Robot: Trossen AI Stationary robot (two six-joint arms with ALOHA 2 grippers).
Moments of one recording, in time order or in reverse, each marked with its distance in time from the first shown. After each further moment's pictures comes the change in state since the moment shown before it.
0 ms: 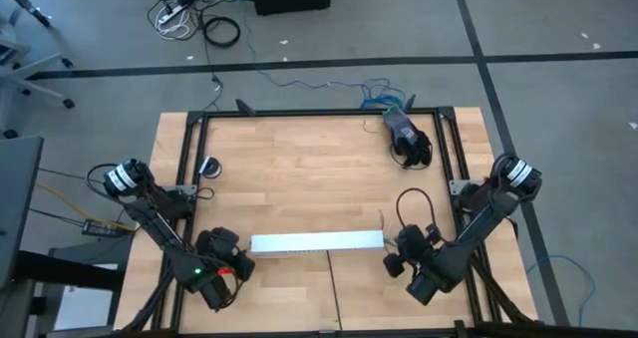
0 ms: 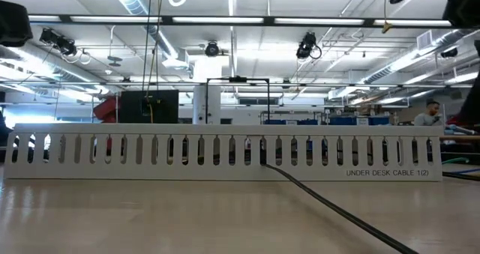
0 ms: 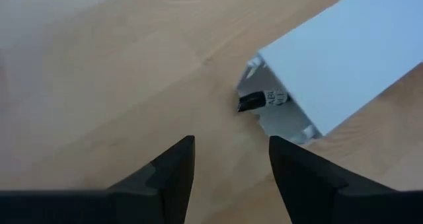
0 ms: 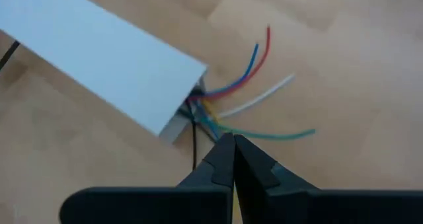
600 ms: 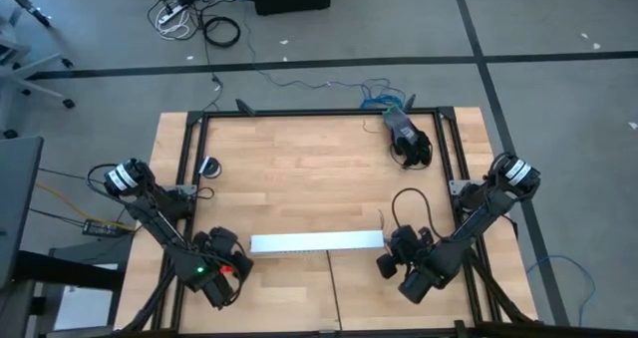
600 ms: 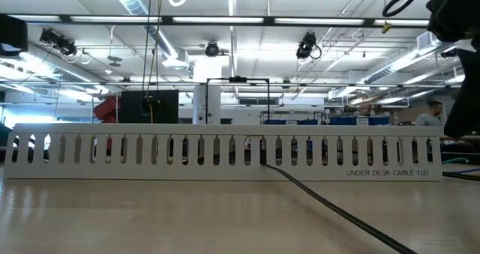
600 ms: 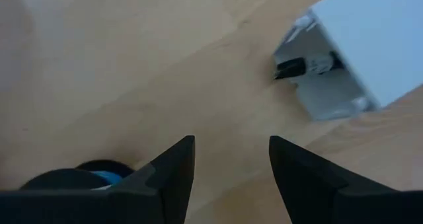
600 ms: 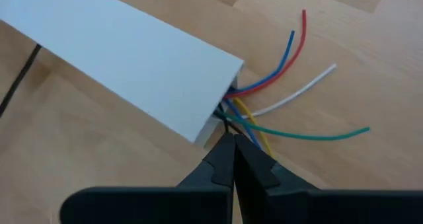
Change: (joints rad) left arm 0.027 0.000 0.012 -0.033 0.152 -0.025; right arm -0.051 0.001 -0.029 0.187 -0.022 -0.078
